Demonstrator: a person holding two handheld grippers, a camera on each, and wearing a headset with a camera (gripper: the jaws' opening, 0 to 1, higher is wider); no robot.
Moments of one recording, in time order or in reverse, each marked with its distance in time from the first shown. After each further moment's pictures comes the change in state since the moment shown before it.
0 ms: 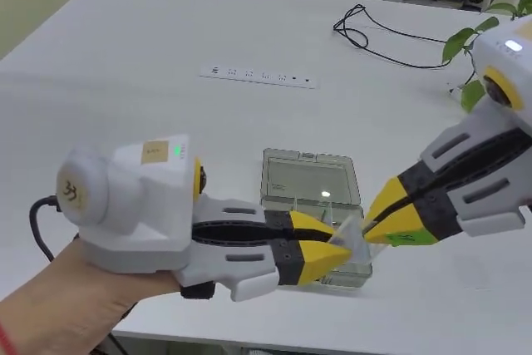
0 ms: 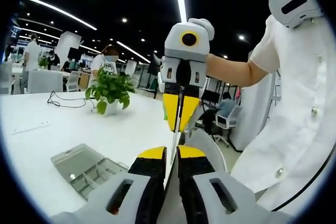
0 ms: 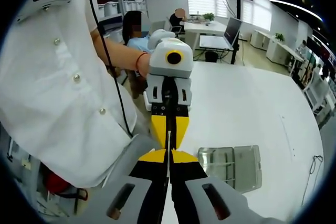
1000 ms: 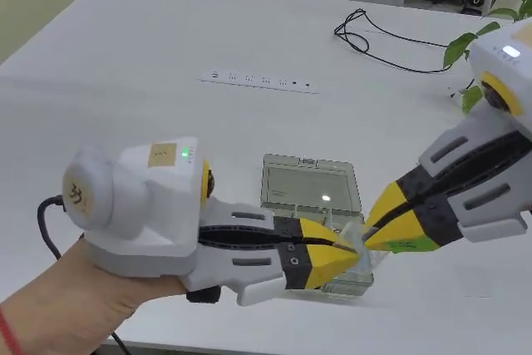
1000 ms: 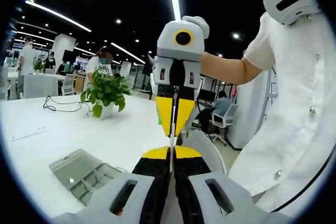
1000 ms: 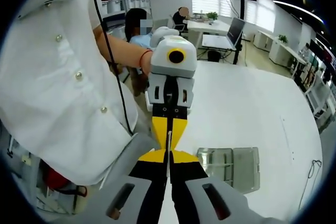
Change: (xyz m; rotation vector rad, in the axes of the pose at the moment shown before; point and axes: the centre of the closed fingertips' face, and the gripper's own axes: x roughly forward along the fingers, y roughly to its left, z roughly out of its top) left arm 0.006 -0.004 0.008 0.027 -0.005 -0.043; right arm 0.000 0.001 0.003 -0.020 0.015 0.020
